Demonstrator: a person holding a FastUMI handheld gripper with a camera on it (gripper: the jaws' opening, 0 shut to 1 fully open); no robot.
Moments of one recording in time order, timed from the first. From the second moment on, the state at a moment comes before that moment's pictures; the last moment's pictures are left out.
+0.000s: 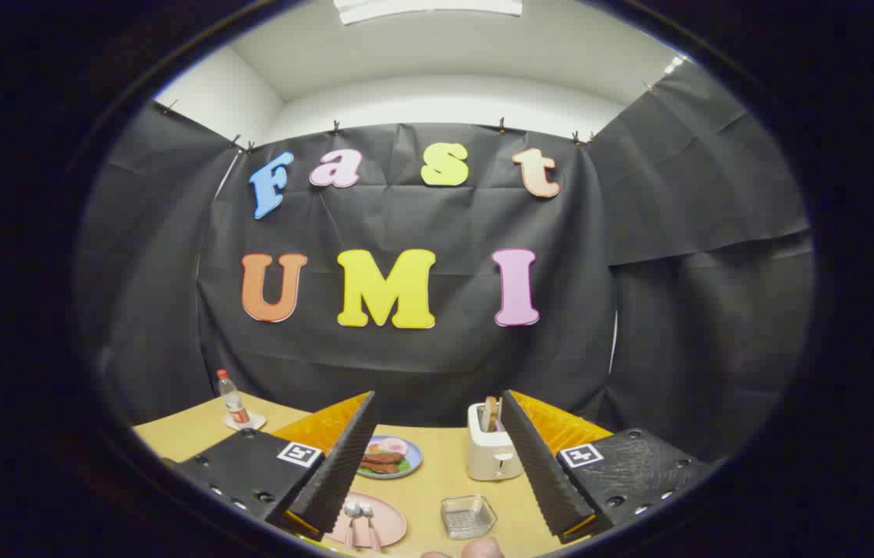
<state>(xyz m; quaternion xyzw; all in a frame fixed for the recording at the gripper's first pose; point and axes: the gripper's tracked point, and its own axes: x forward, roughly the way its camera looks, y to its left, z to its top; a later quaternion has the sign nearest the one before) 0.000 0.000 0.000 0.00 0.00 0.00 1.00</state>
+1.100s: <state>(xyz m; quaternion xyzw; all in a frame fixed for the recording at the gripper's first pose) 0.002 0.026 -0.025 -0.01 0.03 0.04 1.00</state>
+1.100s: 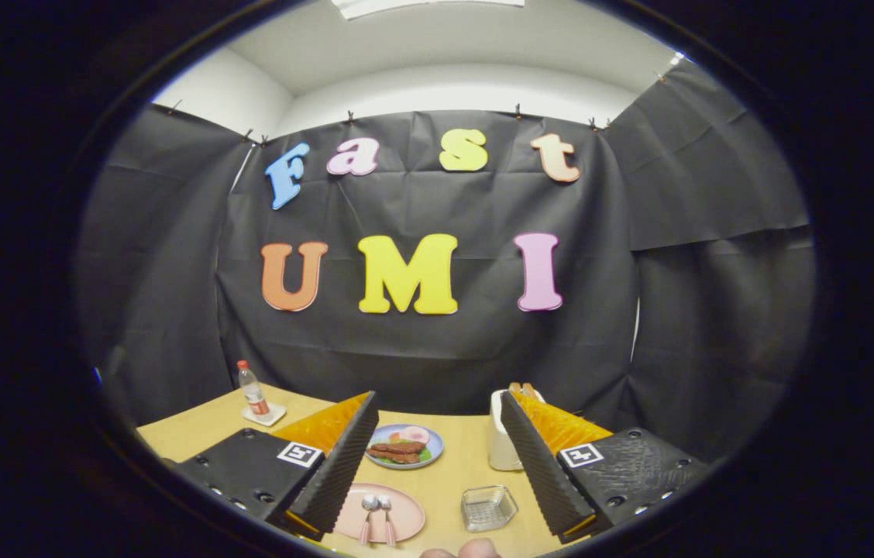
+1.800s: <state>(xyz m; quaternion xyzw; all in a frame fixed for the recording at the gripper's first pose) 0.004 0.074 -0.238 -0.10 0.35 0.11 0.92</state>
